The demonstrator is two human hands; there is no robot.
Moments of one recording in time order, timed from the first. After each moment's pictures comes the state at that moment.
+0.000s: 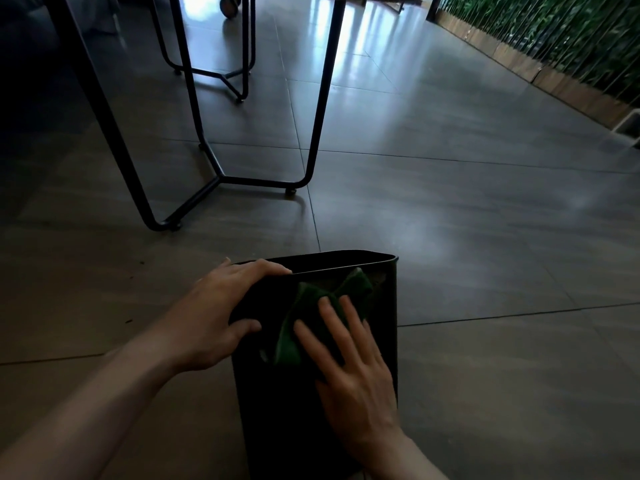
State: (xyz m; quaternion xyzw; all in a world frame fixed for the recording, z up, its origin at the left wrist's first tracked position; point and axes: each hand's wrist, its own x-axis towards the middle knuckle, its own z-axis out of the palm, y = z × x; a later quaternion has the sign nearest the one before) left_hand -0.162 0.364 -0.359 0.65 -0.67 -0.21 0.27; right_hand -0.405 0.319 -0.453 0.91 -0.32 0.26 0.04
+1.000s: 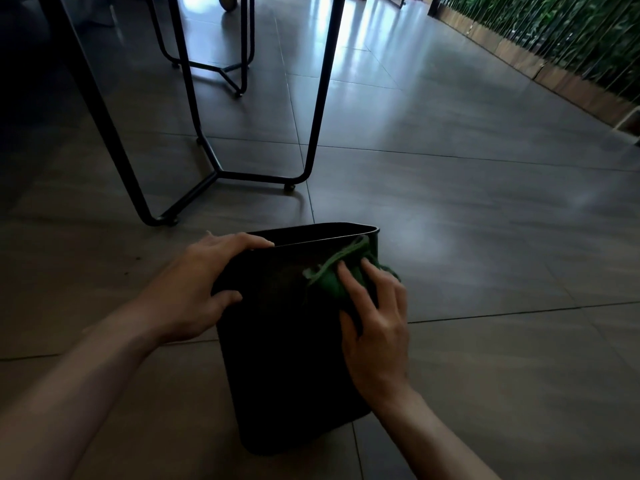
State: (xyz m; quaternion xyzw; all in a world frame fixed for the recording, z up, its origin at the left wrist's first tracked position) left_hand -0.139 0.349 -0.362 0.69 -0.65 -0.17 0.28; right_hand -0.396 0.273 -0.429 0.83 -0.40 0.39 -0.08
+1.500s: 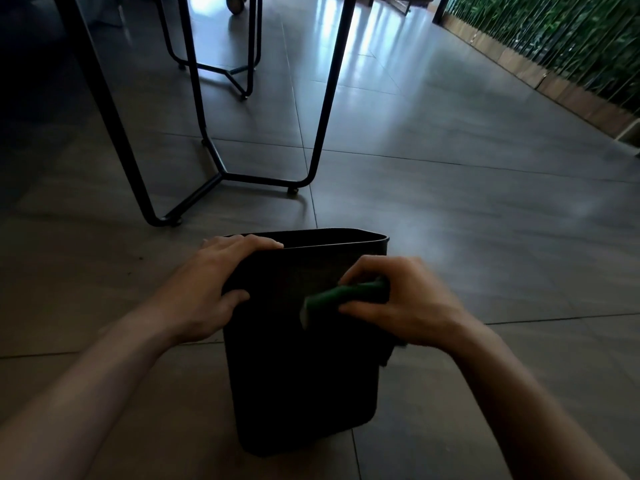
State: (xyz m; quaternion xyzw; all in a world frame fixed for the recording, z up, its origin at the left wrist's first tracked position) left_hand -0.141 0.348 -0.362 0.69 -0.64 -0.18 0.29; right_hand -0.405 0.224 -0.321 0.88 -0.38 0.09 -0.27
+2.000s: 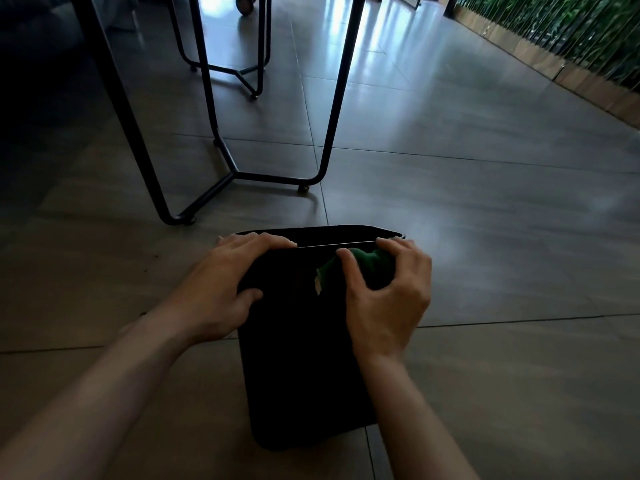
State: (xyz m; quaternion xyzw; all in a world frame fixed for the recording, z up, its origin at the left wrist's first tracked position) left_hand -0.146 0.353 -0.360 0.68 -0.64 -0.17 0.31; right_hand -0.345 0.264 -0.390 0.65 -0.50 0.56 -0.15
